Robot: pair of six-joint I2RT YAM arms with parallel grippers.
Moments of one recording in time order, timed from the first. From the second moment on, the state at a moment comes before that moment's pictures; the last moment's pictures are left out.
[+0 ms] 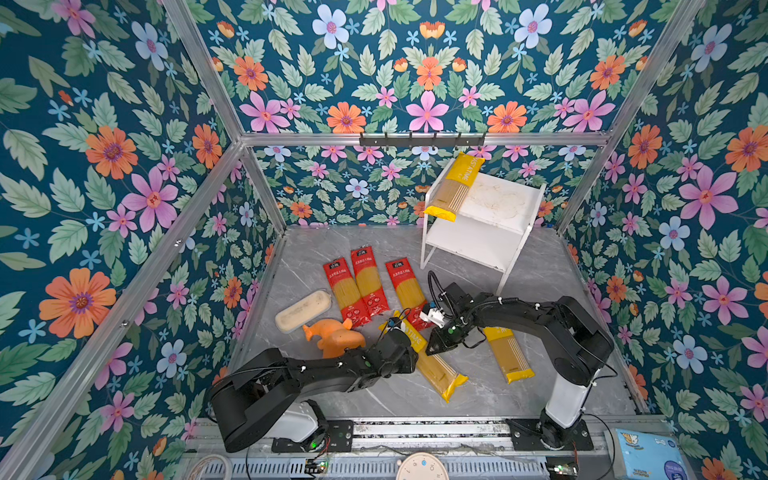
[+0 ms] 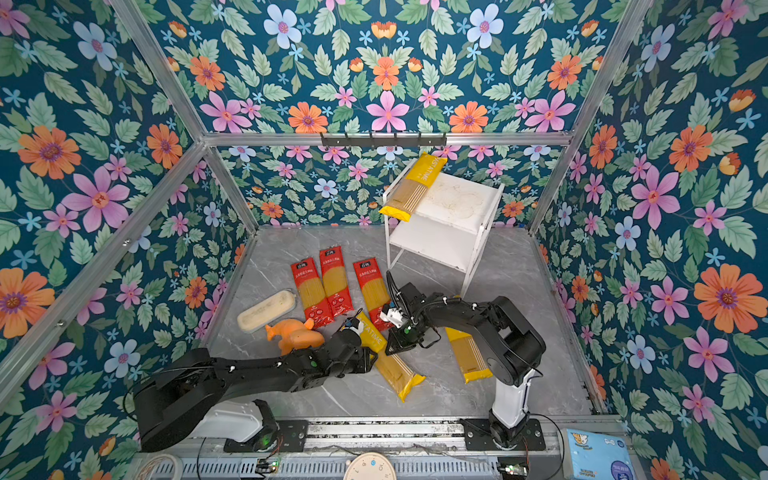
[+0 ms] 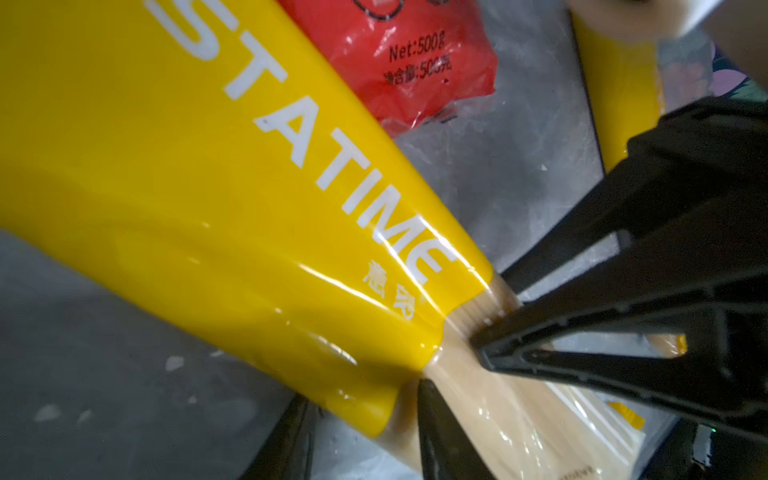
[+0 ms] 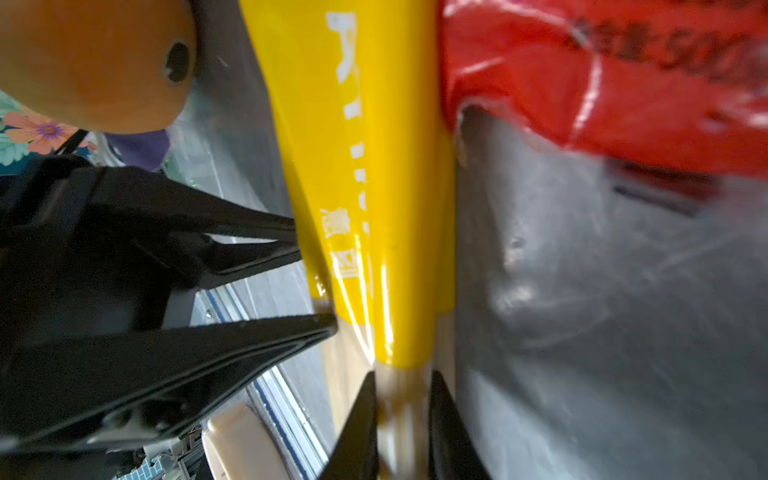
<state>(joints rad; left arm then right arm) -0.99 1.36 0.45 0.06 -0.03 -0.88 0.67 1.80 1.02 -0.50 -0.67 0.20</state>
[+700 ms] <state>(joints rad) -0.71 0.93 0.55 -0.12 0.06 -0.70 0.61 1.49 0.95 -0.30 -0.66 0.21</state>
